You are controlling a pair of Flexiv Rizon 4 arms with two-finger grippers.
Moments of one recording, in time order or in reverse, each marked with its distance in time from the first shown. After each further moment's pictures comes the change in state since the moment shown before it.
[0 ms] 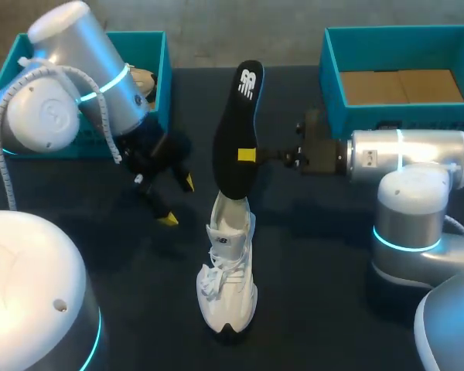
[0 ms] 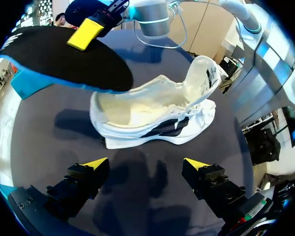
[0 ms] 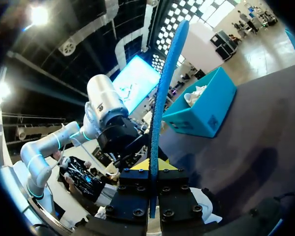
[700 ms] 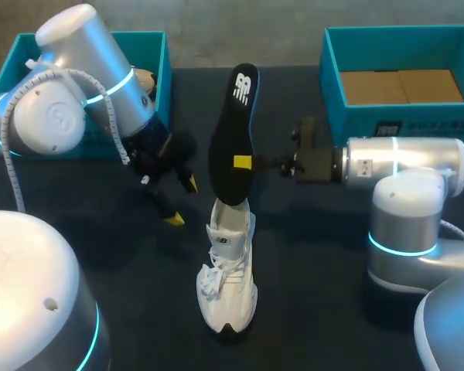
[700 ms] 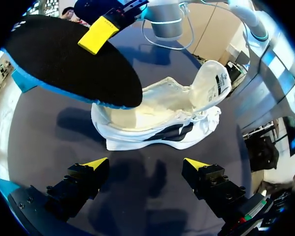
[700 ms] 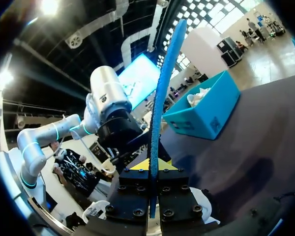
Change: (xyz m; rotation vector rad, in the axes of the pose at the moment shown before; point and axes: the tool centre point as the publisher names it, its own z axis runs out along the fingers) left arm -0.007 -0.003 0.007 0.001 -0.021 -0.064; right arm 0.000 -0.011 0.007 -0.003 -0.002 -0.075
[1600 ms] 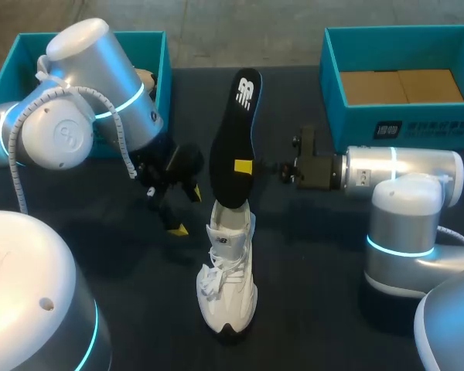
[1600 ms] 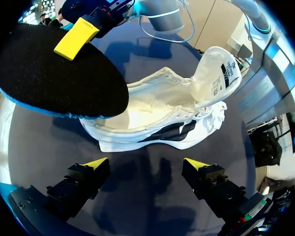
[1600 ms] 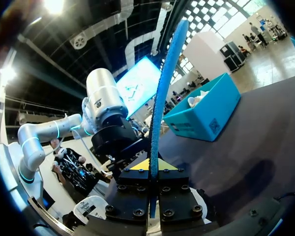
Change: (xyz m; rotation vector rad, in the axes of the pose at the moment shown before) left arm 0.007 0.000 0.018 -0.039 -0.020 0.030; right arm -0.010 -0.008 0.000 -0.034 0.016 -0.027
